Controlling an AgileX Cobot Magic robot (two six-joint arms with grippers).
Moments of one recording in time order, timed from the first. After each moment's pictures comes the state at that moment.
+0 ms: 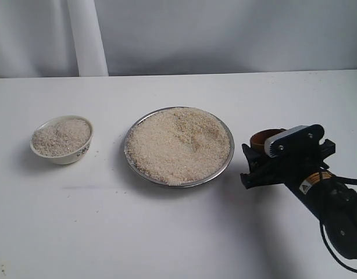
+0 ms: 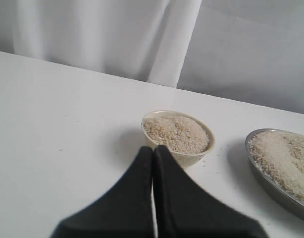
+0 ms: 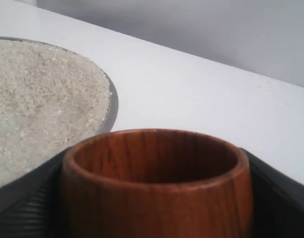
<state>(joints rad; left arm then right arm) 0.01 0.00 0.00 0.02 0.27 -0.25 0.36 2.01 -0.45 0.08 -1.19 -0.21</state>
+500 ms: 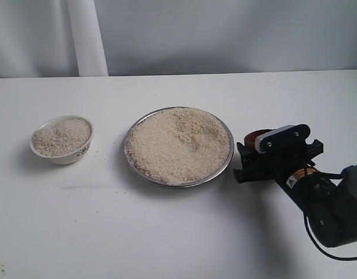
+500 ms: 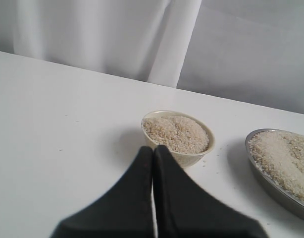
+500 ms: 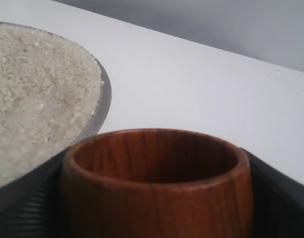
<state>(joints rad) 0.01 0.00 0.00 0.02 0.27 -0.25 0.36 2.13 -0.56 0.12 -1.18 -0.21</state>
